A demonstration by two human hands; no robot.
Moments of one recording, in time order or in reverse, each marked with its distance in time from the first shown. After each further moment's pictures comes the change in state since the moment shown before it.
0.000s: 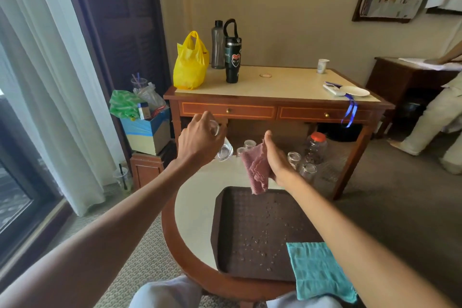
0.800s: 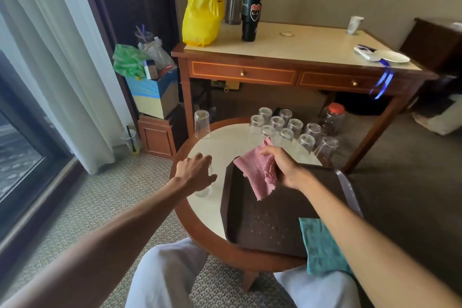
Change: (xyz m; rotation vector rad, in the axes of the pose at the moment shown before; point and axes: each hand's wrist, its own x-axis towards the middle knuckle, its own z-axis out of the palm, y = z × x) left_hand -0.101 -0.135 0.086 0.465 -0.641 -0.037; right_hand 0.005 0.074 0.022 0.051 -0.332 0.211
